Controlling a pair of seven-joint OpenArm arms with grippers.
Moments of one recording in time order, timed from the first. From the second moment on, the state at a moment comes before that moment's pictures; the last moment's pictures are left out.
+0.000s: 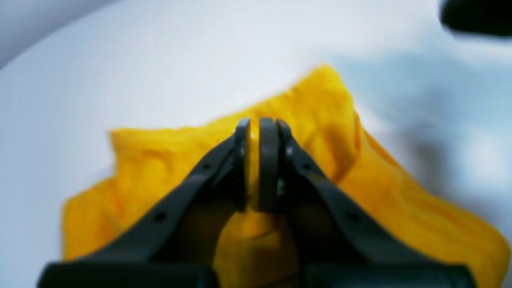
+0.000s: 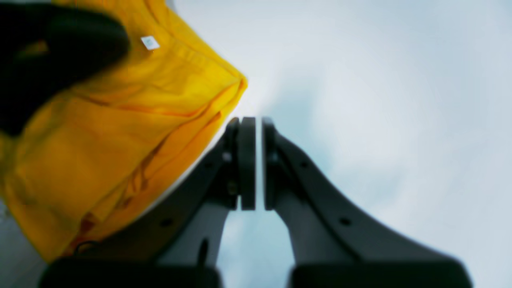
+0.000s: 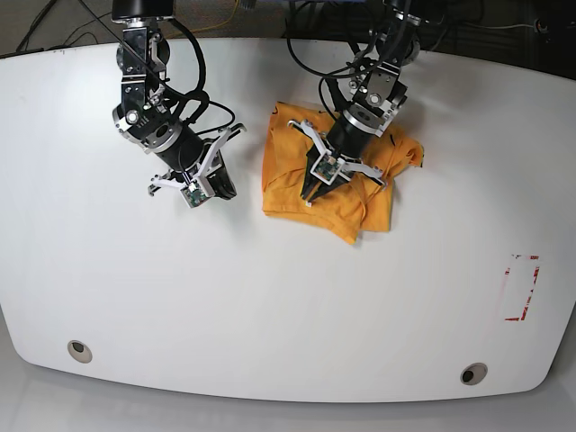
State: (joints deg) left arm 9.6 -0.9 16.0 82.3 19.6 -11.5 -3.6; right arm -9.9 9.3 3.8 100.1 9.7 34.7 -32.9
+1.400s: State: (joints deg) left arm 12.0 -8.5 -15.7 84.3 25.0 -30.5 0.4; right arm -13.9 9.1 3.8 104.5 9.9 34.7 -32.9
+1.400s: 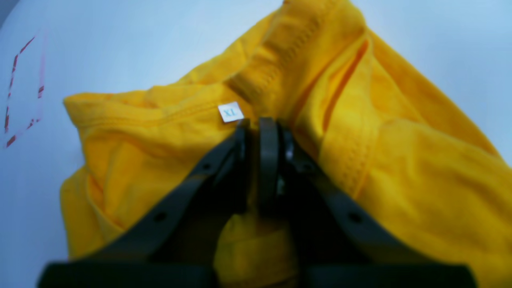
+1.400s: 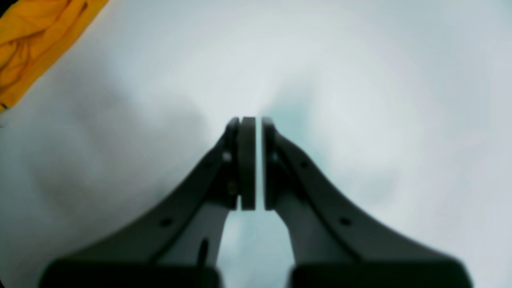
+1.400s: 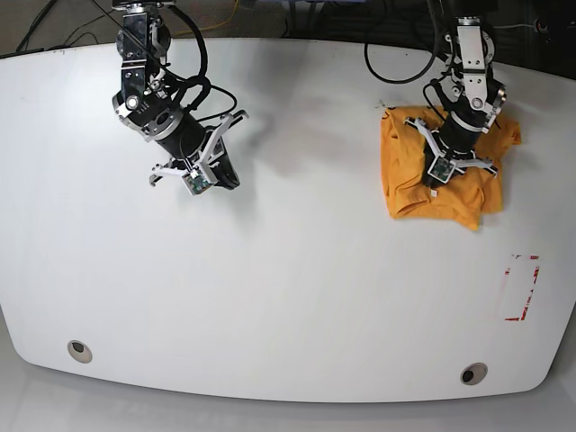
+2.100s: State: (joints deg) left arm 15.4 1.1 -9.7 97.4 26.6 -31.3 2.8; right arm -14.1 9.2 3.8 104.6 9.9 34.5 -32.9
